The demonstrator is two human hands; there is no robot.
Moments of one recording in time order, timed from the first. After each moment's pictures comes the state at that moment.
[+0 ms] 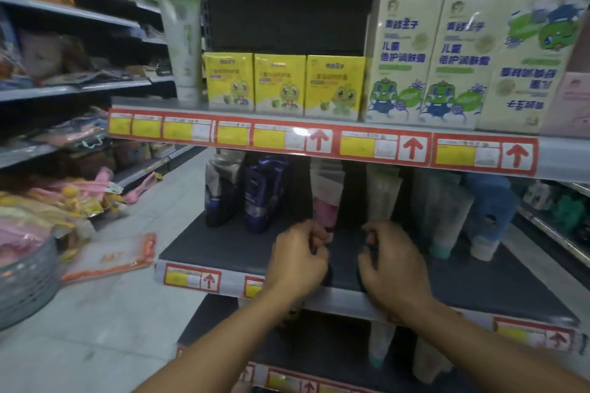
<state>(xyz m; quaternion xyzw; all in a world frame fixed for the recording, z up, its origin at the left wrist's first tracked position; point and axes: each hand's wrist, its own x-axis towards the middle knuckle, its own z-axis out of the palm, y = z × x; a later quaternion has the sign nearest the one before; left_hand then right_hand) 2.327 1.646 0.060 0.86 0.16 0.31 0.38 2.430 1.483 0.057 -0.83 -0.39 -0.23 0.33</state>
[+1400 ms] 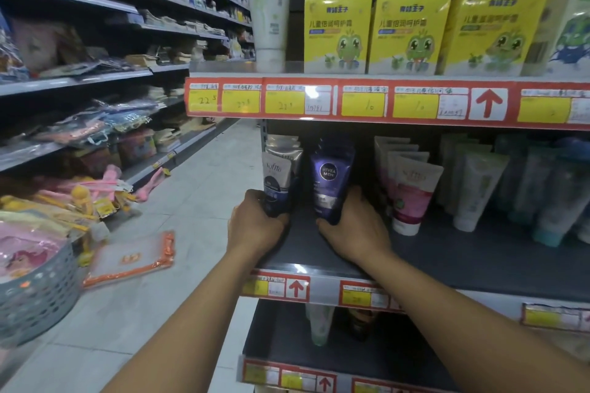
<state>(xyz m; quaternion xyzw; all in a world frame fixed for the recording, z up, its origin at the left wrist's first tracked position) 2.282 1.861 0.052 0.83 0.34 0.27 0.34 2.392 1.706 0.043 -0.89 -0.29 -0.11 0.32</state>
